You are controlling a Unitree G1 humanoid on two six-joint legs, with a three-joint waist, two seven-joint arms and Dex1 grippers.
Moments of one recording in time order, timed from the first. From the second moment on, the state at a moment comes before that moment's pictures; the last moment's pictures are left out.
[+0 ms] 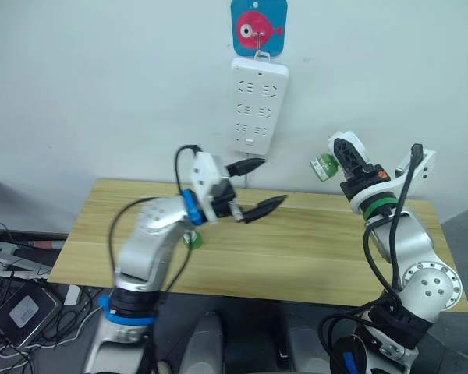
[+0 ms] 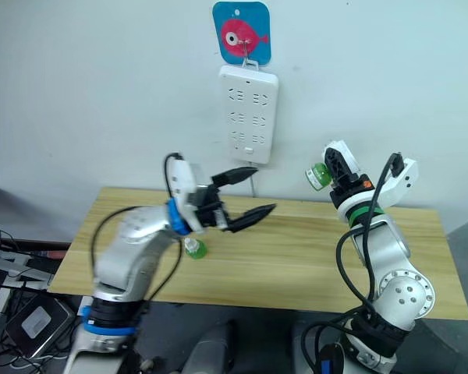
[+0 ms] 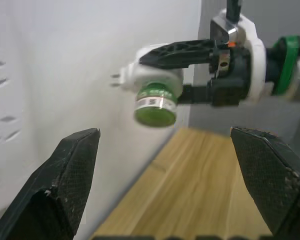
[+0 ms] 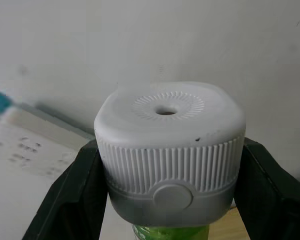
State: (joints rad) left arm -0.42 0.20 -0.13 -0.25 -0.32 0.30 -0.81; right arm -0.42 0.15 -0.54 -0.58 1.29 0.91 -0.47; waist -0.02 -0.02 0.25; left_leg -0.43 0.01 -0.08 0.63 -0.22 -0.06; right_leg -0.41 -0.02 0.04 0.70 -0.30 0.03
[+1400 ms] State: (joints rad) left arm -0.53 0.05 -0.22 0.02 -0.22 0.06 -0.67; right arm -0.28 -0.21 -0.16 -0.59 1.68 0.50 -0.60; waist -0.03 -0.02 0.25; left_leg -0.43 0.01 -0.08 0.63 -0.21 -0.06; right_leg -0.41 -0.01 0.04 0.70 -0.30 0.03
